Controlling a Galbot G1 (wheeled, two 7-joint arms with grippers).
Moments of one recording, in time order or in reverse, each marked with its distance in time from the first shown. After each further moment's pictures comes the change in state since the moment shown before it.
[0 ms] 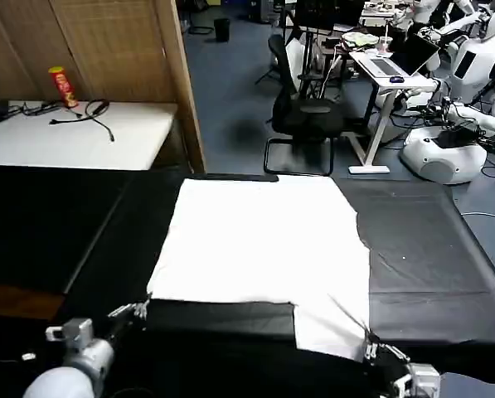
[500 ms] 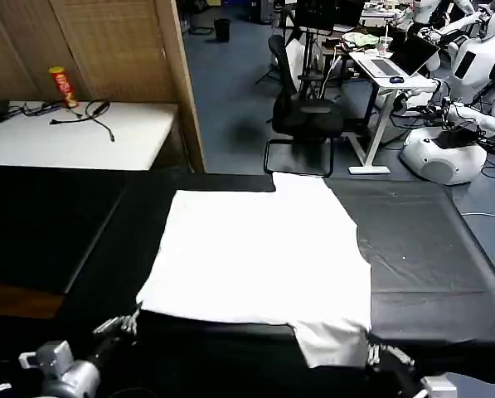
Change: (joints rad) left arm -0.075 -0.082 0.004 0.007 -0.022 -0.054 -0.003; right arm 0.235 -0.142 0.032 -0.133 0.095 0.174 -0.093
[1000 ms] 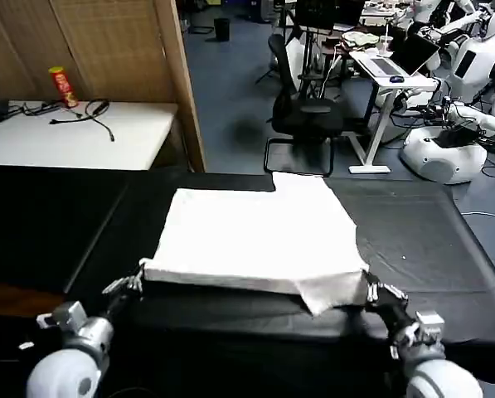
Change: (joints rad) left arm -0.269 -0.005 0.068 0.176 0.081 -0.032 0.006; right arm 0.383 -0.091 -0.105 -0.328 0.023 0.072 -0.052
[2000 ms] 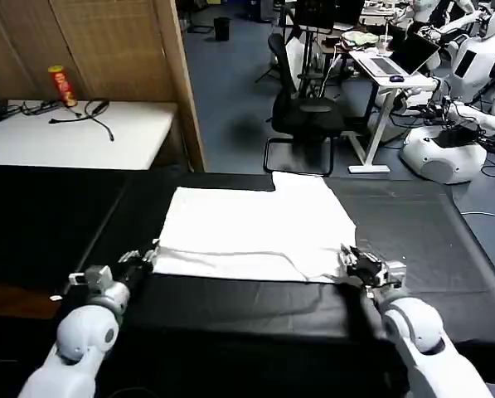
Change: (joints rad) left arm -0.166 0.076 0.103 0.191 0.069 0.001 0.036; right arm 0.047 -0.038 -0.030 -0.004 0.029 -0.162 -0.023
